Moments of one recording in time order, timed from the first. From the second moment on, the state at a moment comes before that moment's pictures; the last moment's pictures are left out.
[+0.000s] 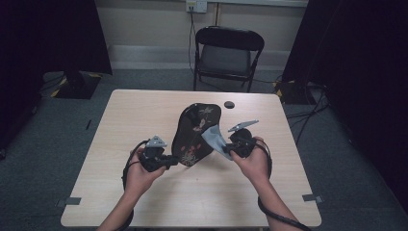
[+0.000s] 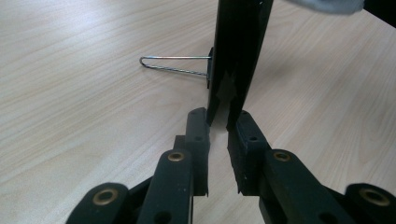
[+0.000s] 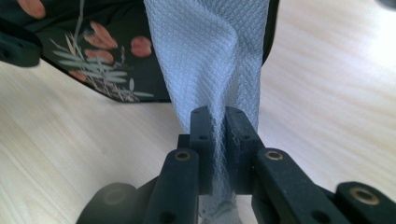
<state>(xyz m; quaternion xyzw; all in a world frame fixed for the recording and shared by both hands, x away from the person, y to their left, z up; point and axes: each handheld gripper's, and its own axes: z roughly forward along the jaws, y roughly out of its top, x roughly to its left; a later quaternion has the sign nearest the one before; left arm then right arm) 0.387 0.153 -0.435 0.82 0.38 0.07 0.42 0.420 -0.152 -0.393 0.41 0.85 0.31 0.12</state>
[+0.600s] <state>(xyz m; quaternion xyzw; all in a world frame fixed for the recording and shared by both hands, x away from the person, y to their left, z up) 0.387 0.153 -0.434 0.82 0.38 0.07 0.42 0.413 -0.150 -0.451 0.42 0.86 0.27 0.08</state>
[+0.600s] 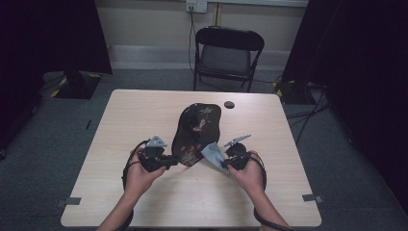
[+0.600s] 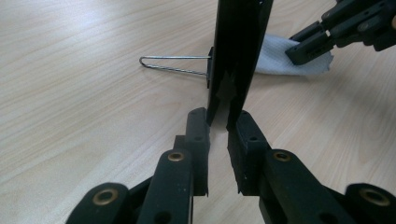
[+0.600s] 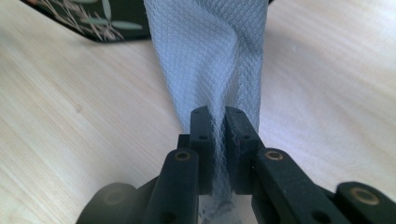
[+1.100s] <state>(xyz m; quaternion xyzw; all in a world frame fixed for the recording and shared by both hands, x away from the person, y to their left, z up) 0.387 0.153 -0.433 0.82 0.38 0.07 0.41 0.408 -0.163 -0.421 0.42 0.86 0.28 0.10</state>
